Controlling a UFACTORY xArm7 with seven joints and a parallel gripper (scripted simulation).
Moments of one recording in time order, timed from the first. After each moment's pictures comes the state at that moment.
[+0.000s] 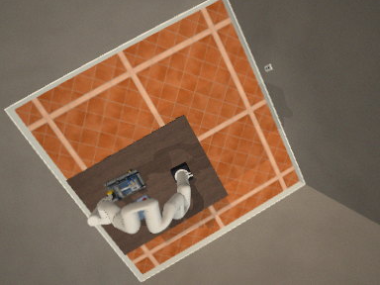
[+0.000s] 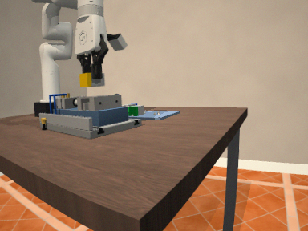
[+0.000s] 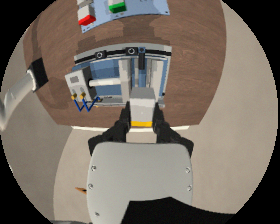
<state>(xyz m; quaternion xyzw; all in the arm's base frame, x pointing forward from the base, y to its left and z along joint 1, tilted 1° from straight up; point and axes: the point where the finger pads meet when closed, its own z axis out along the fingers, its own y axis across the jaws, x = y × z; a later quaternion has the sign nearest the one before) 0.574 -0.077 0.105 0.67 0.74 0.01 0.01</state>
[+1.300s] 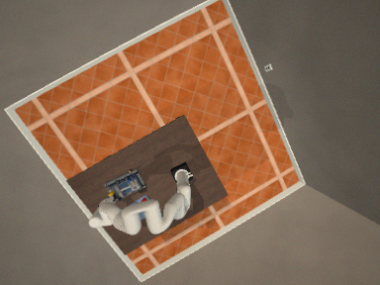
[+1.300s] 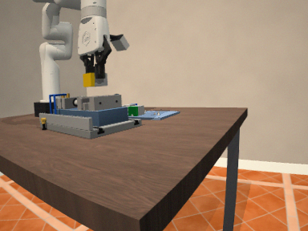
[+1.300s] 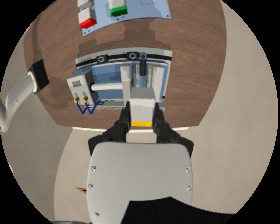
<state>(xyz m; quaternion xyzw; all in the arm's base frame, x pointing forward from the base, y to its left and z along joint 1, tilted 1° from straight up) 0.570 -0.064 0.105 0.67 0.74 0.01 0.01</state>
